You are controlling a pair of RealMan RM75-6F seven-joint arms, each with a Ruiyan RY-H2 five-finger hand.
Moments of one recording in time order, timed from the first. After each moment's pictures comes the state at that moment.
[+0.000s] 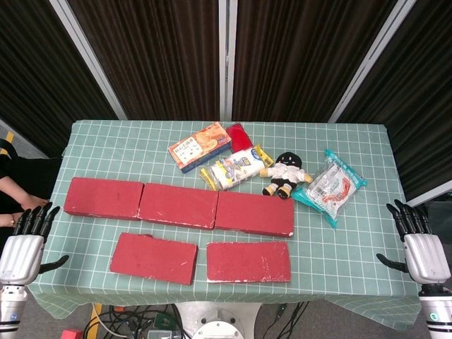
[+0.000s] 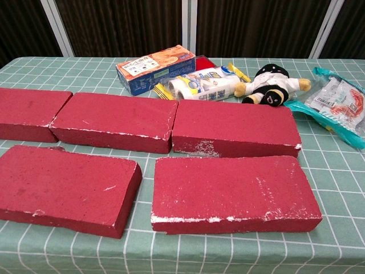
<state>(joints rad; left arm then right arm) -0.06 -1.16 -0.01 -1.63 1.53 1.51 0.12 0.11 -1.11 0.00 -1.57 -1.51 1.51 0.07</state>
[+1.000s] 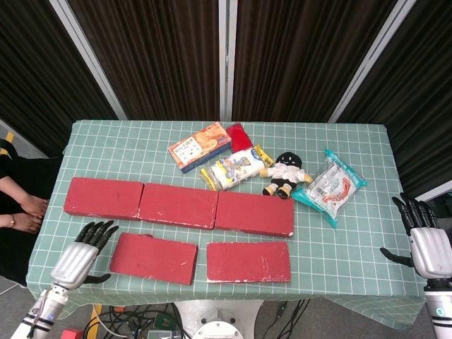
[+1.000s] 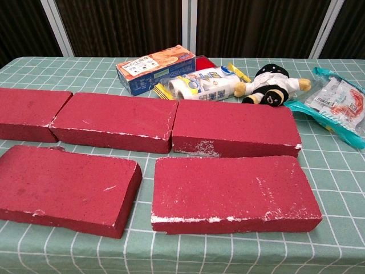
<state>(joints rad) -0.18 -1.20 0.07 -1.72 1.64 1.25 0.15 0.11 -1.06 0.05 -1.60 -1.50 1.47 0.10</state>
